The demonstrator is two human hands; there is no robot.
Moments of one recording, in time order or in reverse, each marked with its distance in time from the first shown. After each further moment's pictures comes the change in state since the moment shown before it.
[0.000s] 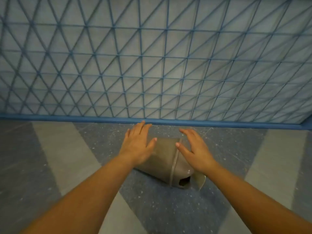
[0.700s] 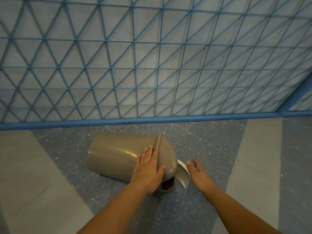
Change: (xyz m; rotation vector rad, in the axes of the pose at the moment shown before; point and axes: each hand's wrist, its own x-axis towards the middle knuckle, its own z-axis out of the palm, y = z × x) left_hand 0.004 0.028 0.174 -0.004 -0.286 0.072; right_hand -0.047 0.151 0.065 0.427 0.078 0.718
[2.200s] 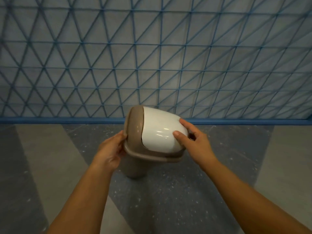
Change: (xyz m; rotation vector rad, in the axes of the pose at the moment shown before) left_hand -0.038 -0.095 -0.124 -1.561 0.400 -0.466; right_hand -0.035 -0.131 0.043 0.274 -0.077 -0.549
